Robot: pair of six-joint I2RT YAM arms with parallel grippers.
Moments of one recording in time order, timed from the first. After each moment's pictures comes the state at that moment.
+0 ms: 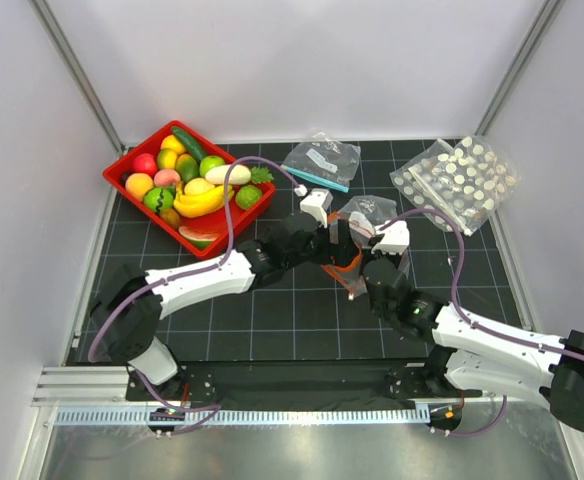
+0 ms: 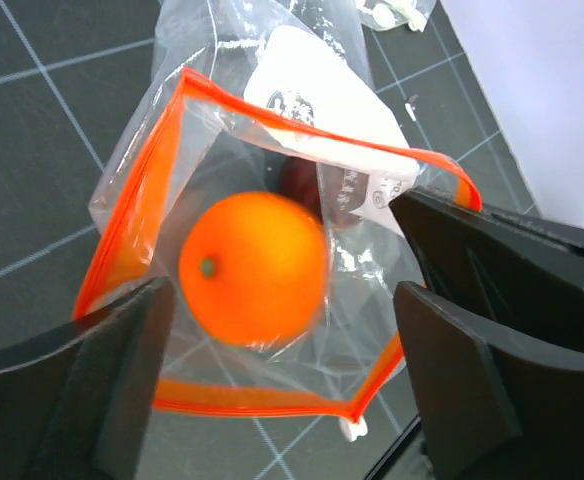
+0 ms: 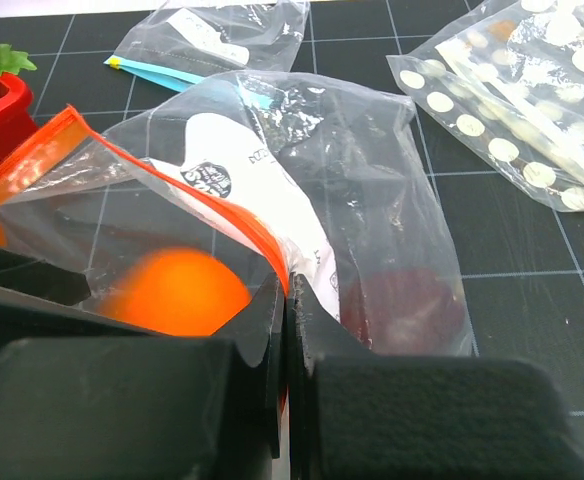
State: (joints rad) left arm -0.95 1.60 1.09 0.08 -0.09 -0.59; right arm 0.94 0.95 0.49 0.16 0.97 0.29
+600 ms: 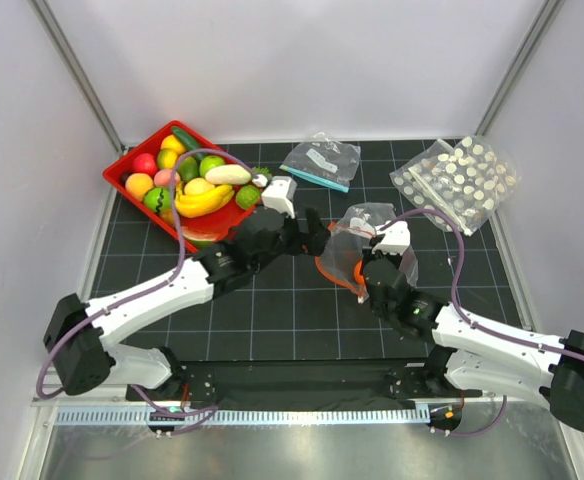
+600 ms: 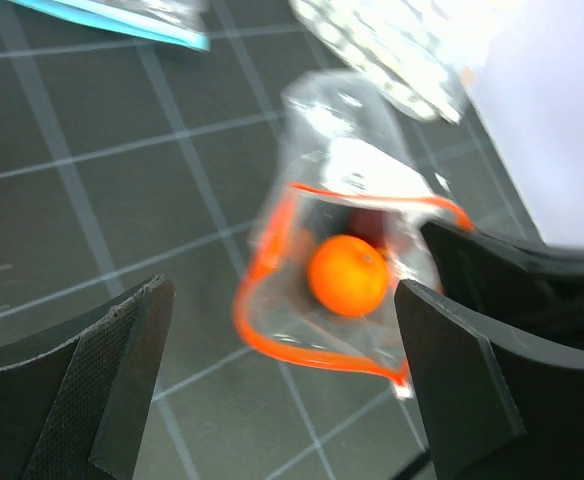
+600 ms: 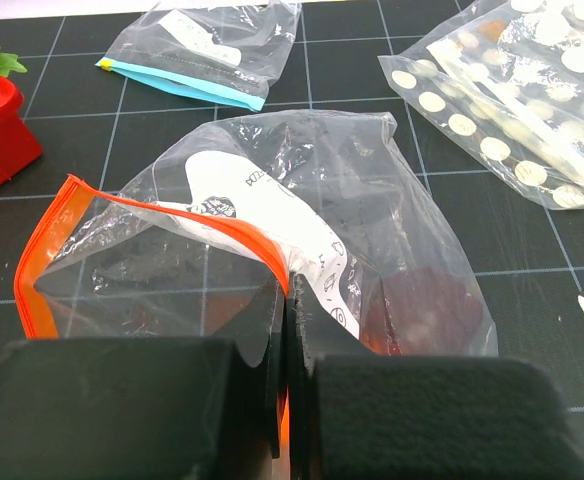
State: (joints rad) left arm -0.93 1.34 1.04 -0.06 -0.27 -0.55; right arm 0.94 0.95 0.49 0.16 0.98 0.29
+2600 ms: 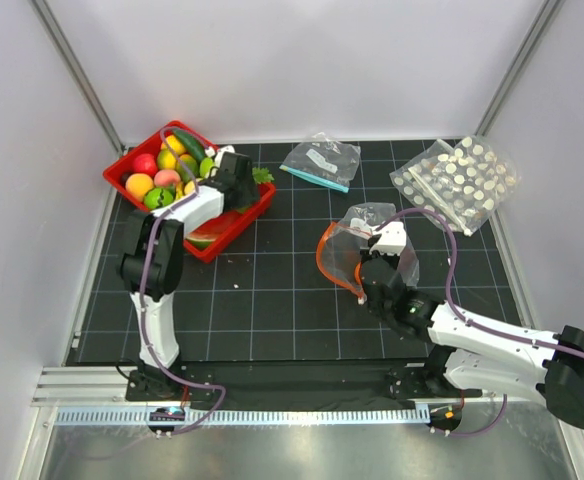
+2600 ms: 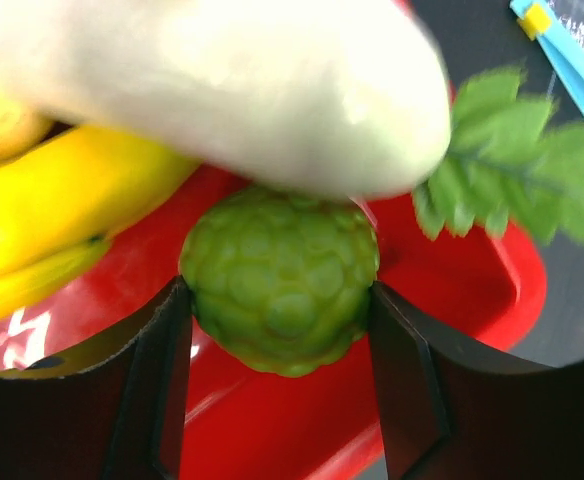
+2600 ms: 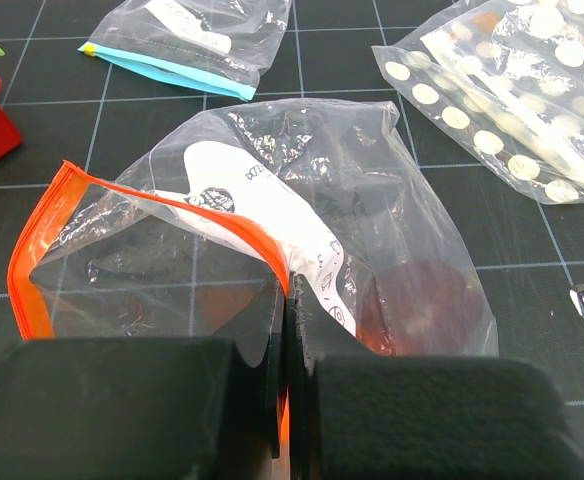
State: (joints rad) left arm -0.34 2.03 1.47 -0.25 -0.23 -0.57; right arm 0.94 0.98 0.49 0.16 1.00 0.29
